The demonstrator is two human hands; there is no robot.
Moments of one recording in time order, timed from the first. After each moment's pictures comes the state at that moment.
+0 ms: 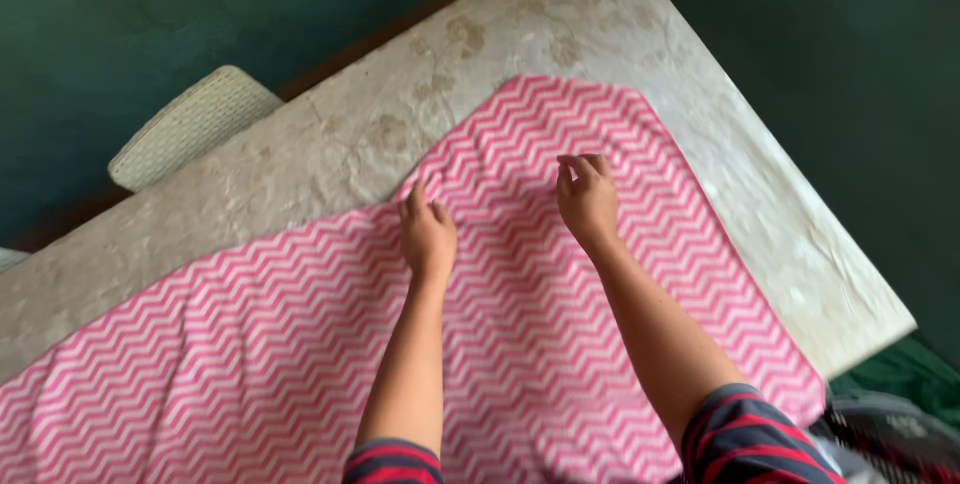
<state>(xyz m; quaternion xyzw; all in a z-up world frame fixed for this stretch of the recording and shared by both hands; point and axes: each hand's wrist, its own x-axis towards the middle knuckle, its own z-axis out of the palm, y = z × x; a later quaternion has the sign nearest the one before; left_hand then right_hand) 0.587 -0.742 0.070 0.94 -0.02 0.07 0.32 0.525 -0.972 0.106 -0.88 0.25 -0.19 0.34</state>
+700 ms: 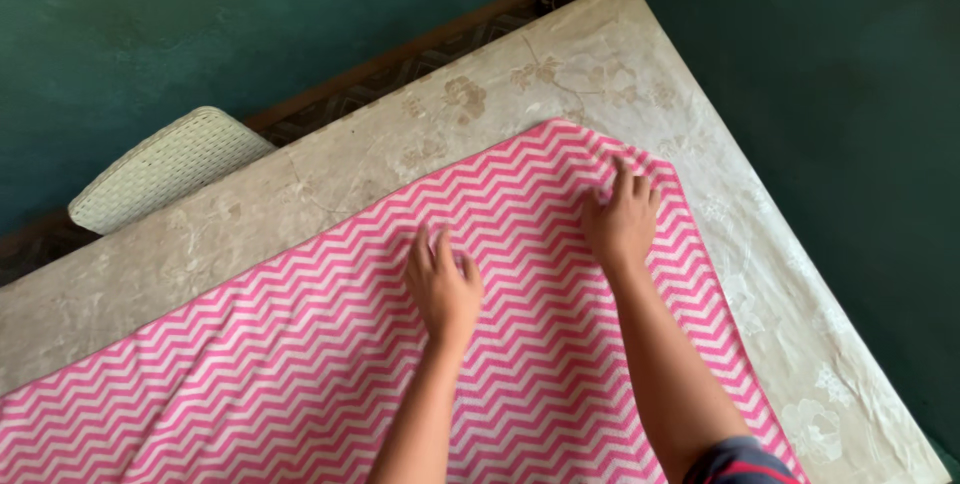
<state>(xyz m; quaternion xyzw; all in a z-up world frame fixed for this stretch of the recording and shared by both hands) 0.621 -0.820 0.062 0.96 -0.06 0.12 0.25 0.623 -1.071 0.074 -0.91 0.31 -0.12 0.22</state>
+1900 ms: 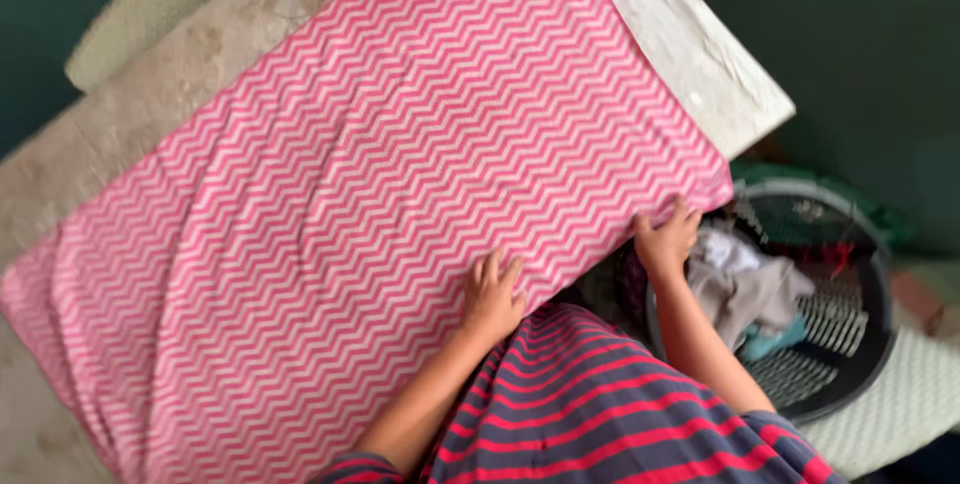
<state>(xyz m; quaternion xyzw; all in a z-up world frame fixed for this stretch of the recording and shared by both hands) 0.189 -0.682 0.117 0.88 -0.35 -0.13 0.28 0.086 -1.006 0.034 -0.83 0.49 -0.14 0.24</state>
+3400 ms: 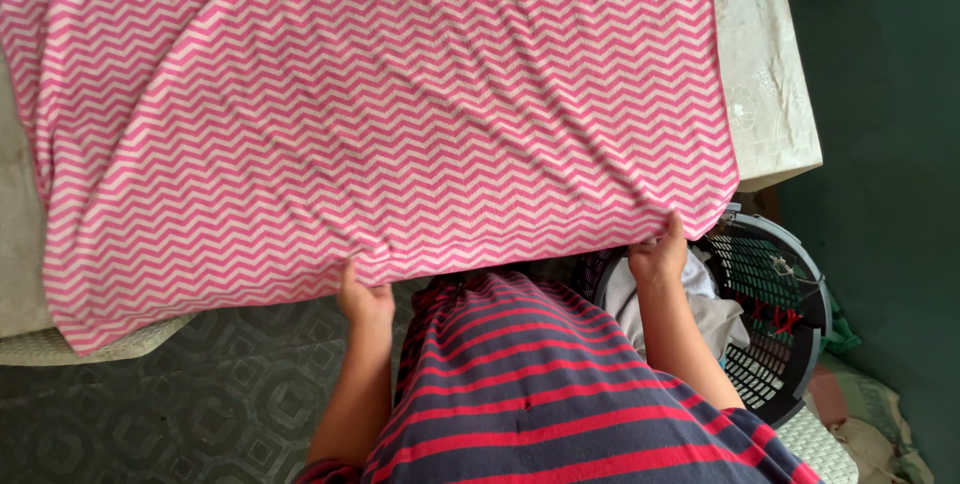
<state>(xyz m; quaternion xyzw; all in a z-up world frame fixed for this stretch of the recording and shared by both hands) 0.032 -0.532 0.024 0.25 0.46 0.11 0.85 0.042 -1.035 0.064 -0.26 0.48 -0.18 0.82</state>
